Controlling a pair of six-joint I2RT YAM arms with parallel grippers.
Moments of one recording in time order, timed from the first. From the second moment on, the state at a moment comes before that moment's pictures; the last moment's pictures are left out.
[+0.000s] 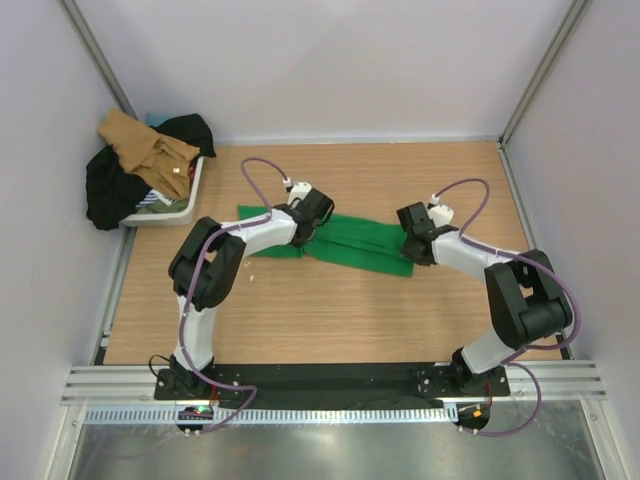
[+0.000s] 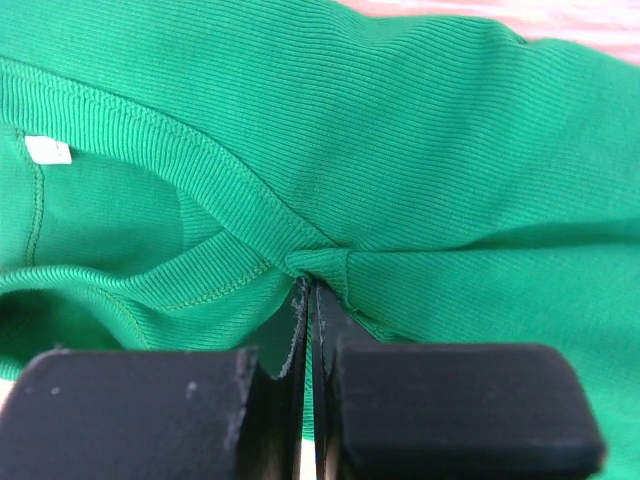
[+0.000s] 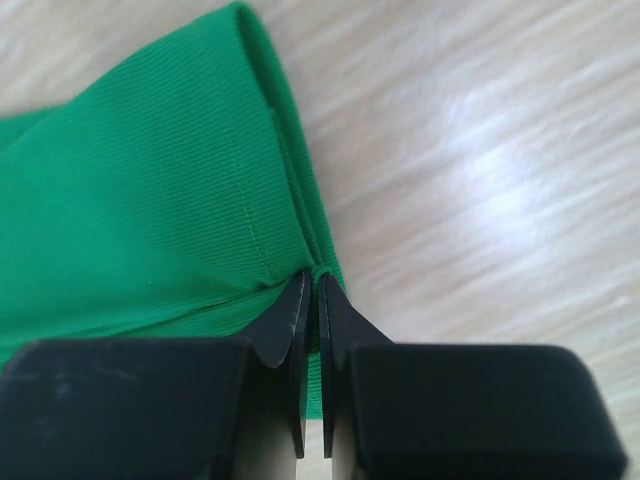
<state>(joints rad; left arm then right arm) -0.66 2.03 1.37 -0.44 -0.57 -0.57 0.32 1.59 0.85 -0.32 0.39 0.77</state>
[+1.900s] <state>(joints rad) -0.19 1.84 1.15 -0.34 -0.23 -0.83 0.45 1.37 0.66 -0.42 0.42 0.88</state>
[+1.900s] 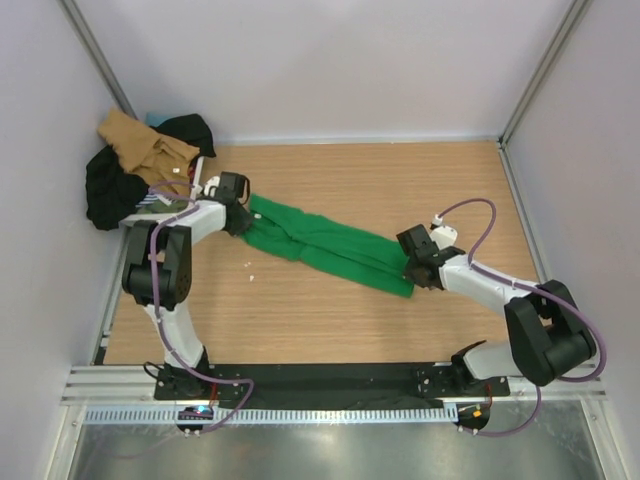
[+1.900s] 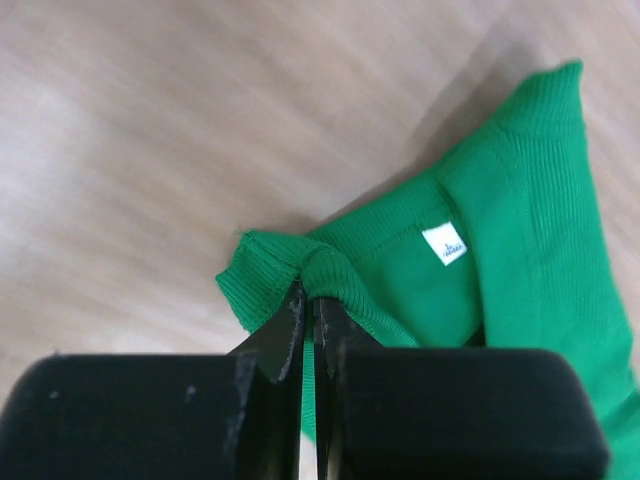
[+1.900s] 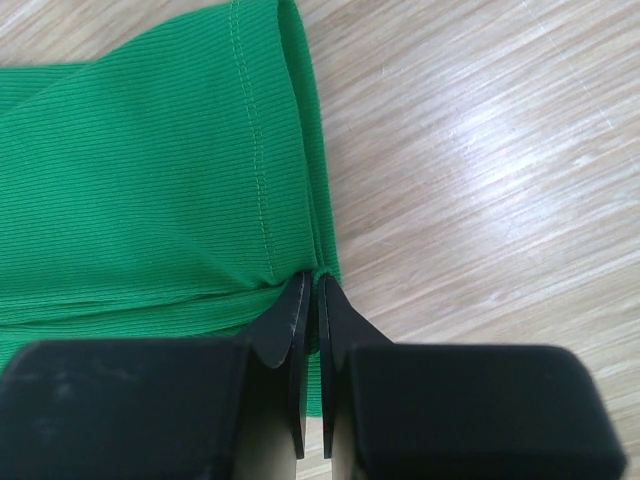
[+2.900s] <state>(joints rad) -0.36 2.50 2.14 -0.47 -0.09 -0.77 1.35 1.84 1.15 -0.49 0.40 1.34</state>
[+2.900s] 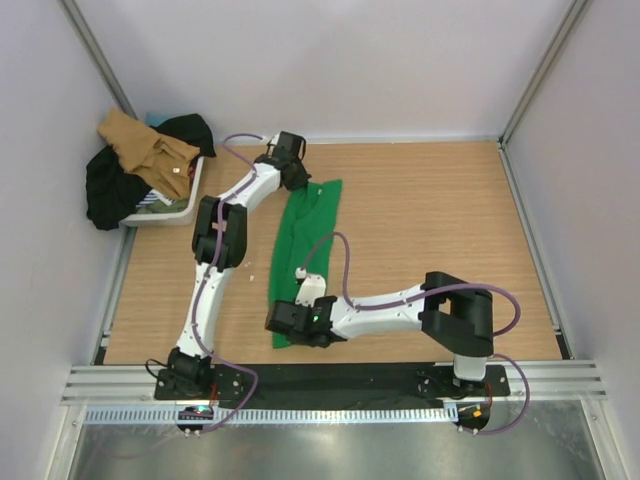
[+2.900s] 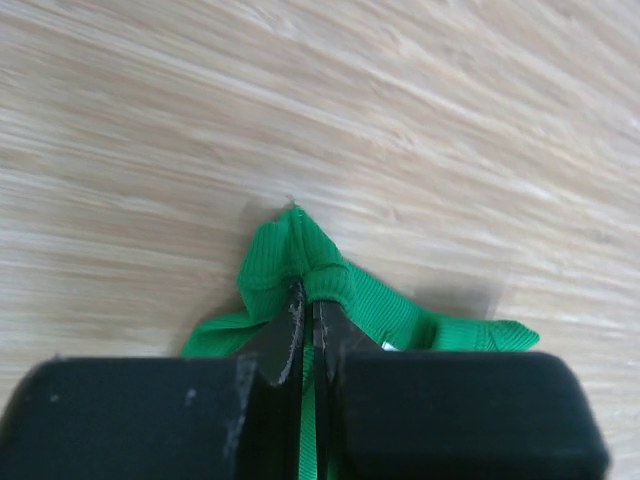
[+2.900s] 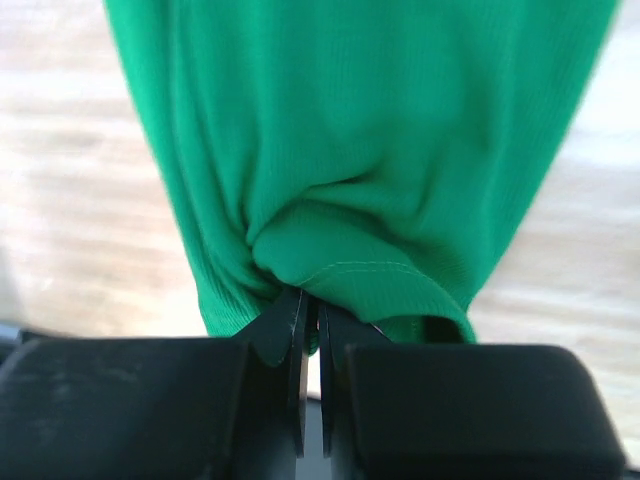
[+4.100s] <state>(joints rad) -0.30 2.16 2.07 -0.65 -0.14 -0.57 1.28 1.23 0.97 -0.60 0.41 1.12</state>
